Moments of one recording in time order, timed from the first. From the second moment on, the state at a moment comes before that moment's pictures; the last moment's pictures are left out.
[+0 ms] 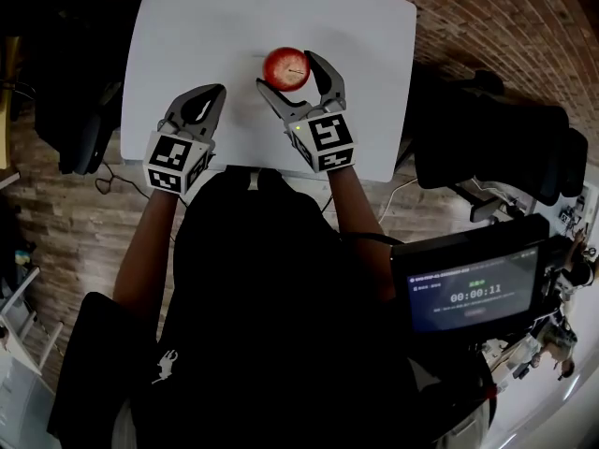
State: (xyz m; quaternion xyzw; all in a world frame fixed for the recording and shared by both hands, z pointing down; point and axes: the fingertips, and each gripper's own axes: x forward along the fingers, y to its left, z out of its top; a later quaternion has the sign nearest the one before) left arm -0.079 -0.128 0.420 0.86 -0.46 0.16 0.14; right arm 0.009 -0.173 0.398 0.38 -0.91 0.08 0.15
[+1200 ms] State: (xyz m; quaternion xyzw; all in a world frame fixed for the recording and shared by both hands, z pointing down) left arm -0.077 -0.146 0.400 0.87 -0.46 0.14 0.11; right arm 0.031 -0.171 0.356 0.40 -0.91 0.04 0.11
